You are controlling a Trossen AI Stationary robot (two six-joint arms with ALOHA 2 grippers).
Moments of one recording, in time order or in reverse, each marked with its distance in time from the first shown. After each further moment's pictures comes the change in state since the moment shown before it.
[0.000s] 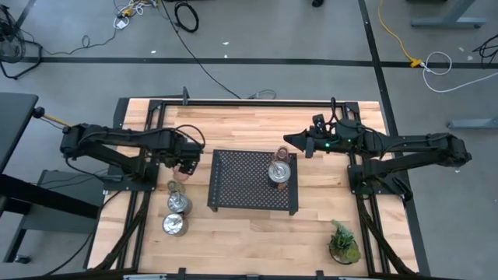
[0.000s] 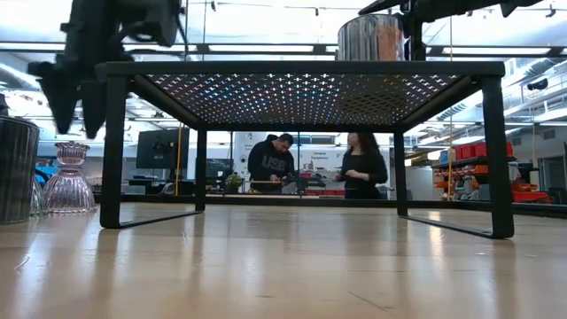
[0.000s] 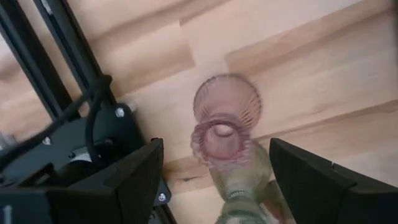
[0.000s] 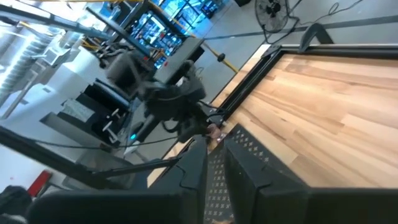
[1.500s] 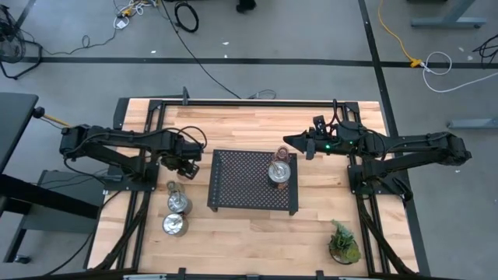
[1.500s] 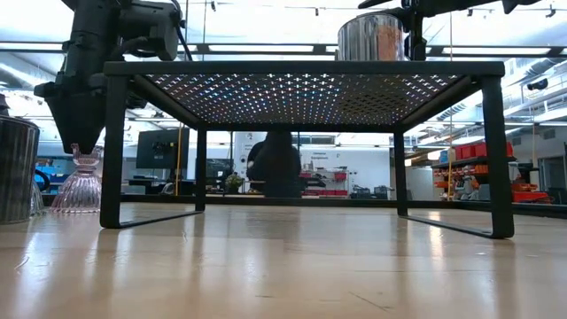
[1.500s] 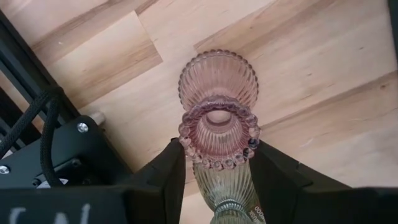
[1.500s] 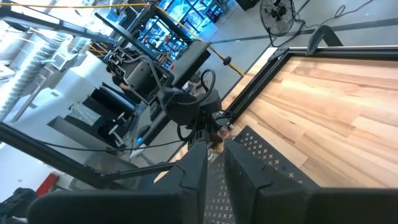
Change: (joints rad) left arm 0.038 -0.003 -0.095 0.162 0.087 0.143; right arm 0.027 0.000 0.000 0.029 0.032 0.009
